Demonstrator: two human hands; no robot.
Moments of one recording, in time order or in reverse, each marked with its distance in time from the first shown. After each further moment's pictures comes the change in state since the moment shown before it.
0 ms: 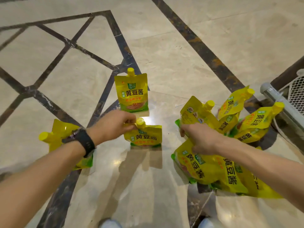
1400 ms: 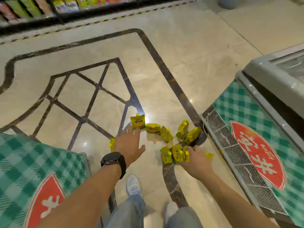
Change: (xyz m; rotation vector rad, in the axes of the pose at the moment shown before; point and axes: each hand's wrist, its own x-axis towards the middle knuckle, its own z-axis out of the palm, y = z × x) left_hand -0.215 0.374 -0.417 0.410 -0.121 -0.334; right_hand -0.442 -0.086 -0.311 0.366 0.071 0.404
